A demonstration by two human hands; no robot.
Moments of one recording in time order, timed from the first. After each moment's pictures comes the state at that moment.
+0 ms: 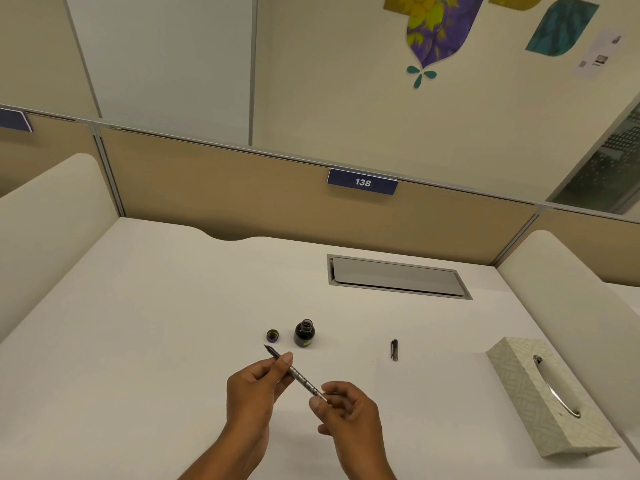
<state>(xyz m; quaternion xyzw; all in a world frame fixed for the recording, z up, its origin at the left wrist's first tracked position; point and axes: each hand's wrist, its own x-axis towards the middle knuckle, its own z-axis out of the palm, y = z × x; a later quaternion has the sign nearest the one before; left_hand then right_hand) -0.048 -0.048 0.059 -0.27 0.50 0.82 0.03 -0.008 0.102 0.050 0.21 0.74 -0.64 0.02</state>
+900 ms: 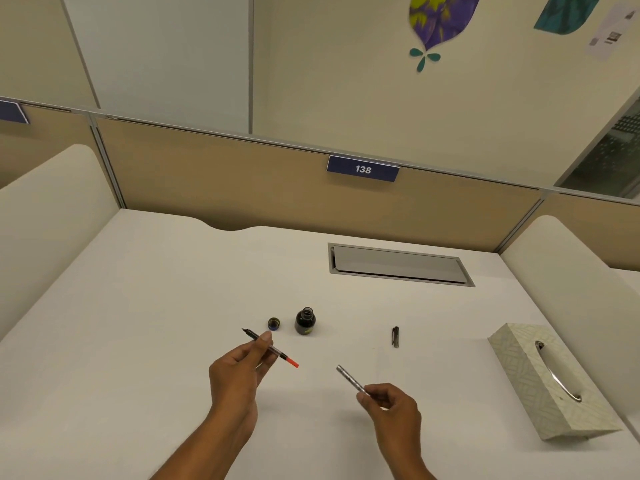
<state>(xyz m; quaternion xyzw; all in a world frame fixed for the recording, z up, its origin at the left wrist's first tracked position) -0.057 -0.064 0.055 -0.32 0.45 0.84 0.00 -0.007 0.176 0.005 0.26 0.81 -0.52 -0.06</state>
